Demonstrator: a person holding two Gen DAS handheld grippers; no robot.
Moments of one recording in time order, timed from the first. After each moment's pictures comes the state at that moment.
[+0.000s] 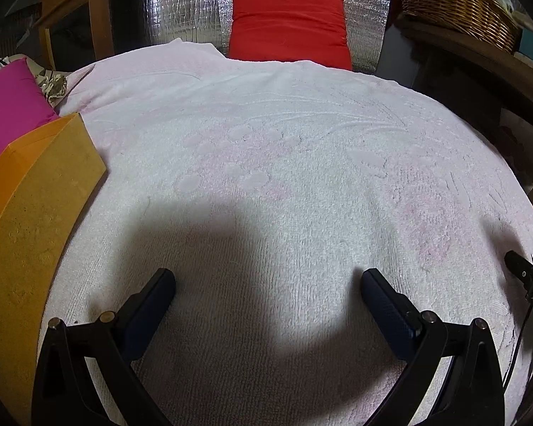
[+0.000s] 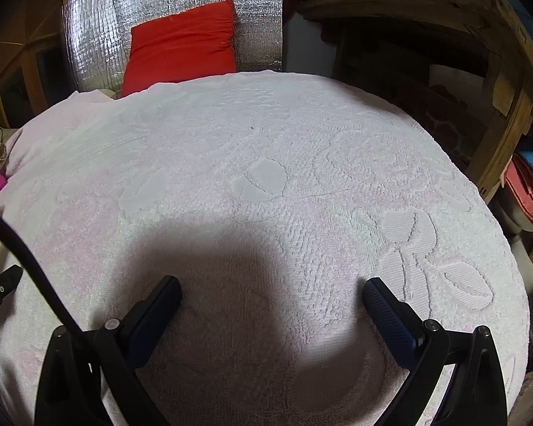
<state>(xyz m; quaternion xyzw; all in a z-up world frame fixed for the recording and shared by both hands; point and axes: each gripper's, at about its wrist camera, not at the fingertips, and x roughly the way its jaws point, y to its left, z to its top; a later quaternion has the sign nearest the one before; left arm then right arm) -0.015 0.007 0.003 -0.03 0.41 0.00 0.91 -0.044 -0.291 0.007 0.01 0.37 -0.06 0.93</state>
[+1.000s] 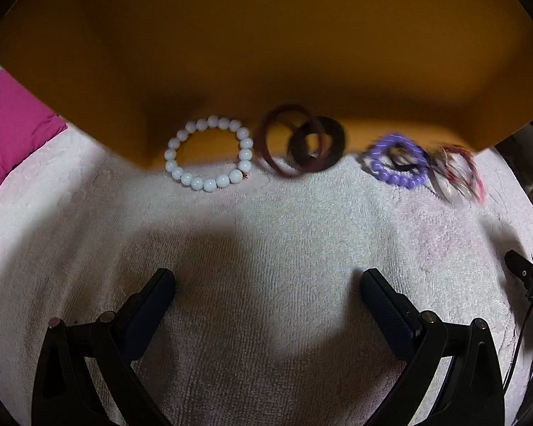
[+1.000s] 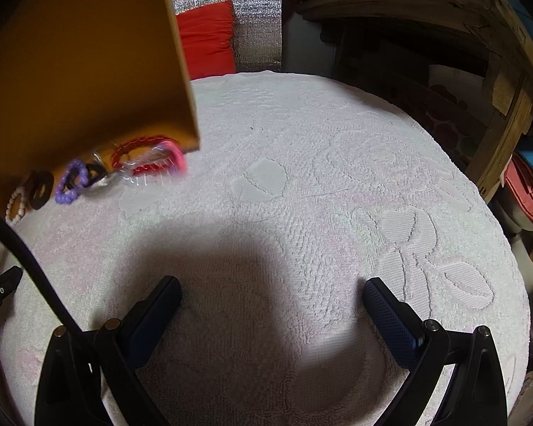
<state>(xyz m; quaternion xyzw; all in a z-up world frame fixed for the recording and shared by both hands) -0.016 0.002 -0.001 -0.02 0.41 0.01 0.91 -0.044 -0.289 0.004 0.02 0.39 -0.05 0.92</state>
